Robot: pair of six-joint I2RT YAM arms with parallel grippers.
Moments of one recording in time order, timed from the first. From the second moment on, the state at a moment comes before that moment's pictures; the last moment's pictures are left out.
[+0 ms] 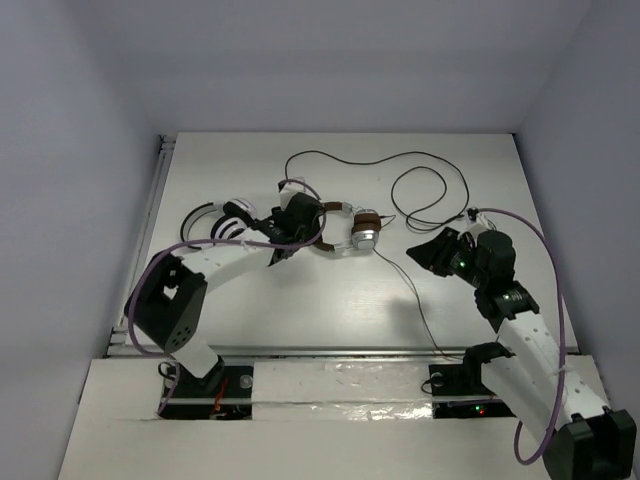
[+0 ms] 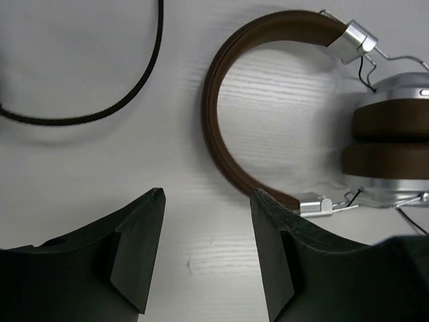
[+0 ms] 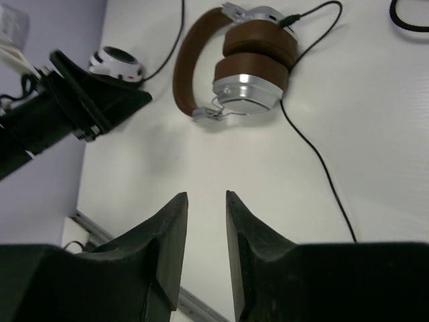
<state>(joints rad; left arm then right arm) -0.69 1.54 0.97 -0.24 -0.40 -0.66 0.18 0.70 0.48 -0.11 -0.41 0.71</state>
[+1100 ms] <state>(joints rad) -0.60 2.00 1.30 -0.20 -0.30 -0.54 0.31 0.85 0.47 0.01 -0.29 0.69</state>
